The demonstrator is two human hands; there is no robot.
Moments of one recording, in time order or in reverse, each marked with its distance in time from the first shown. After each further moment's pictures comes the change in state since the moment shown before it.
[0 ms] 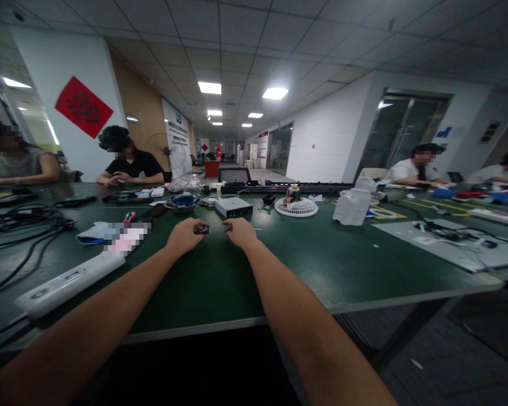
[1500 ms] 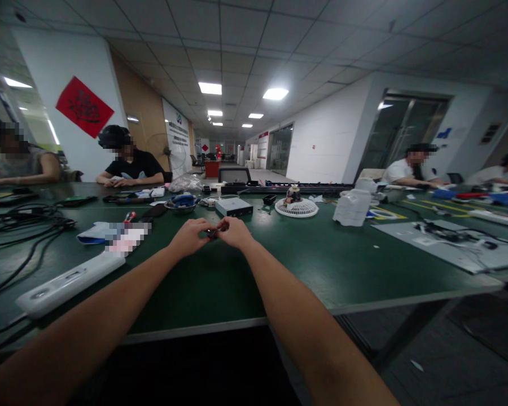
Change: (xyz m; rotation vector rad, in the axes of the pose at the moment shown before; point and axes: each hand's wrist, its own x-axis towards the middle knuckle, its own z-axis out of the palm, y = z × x) left_hand -0.004 0.010 -0.005 -0.090 0.020 0.437; right_hand -0.007 -0.027 -0.003 0.321 0.045 0.028
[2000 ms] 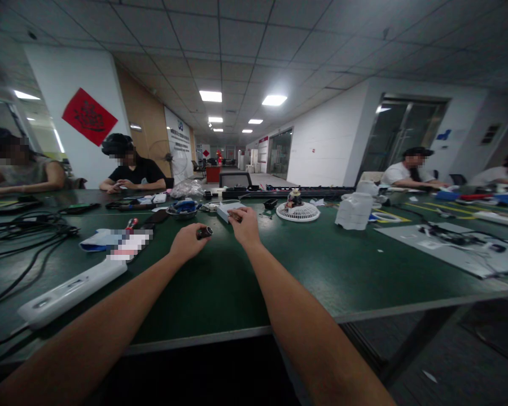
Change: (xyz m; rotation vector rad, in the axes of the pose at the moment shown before) left_hand 0.000 -0.007 0.005 0.019 0.068 -0.410; right_hand 0.014 0.009 -0.019 0.123 0.448 -0.068
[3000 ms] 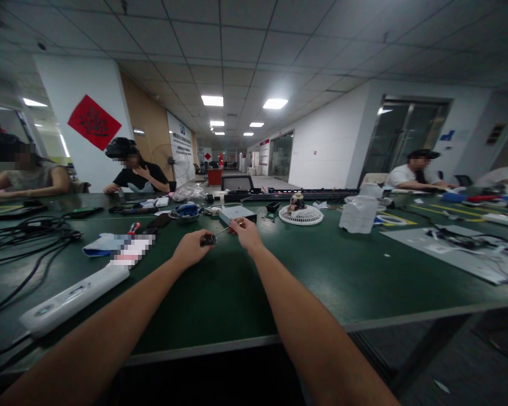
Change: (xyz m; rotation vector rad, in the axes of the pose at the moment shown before) left_hand -0.002 0.002 -0.003 -0.042 -0.115 0.021; right_hand -0.005 0.012 0.013 0.452 -0.221 0.333
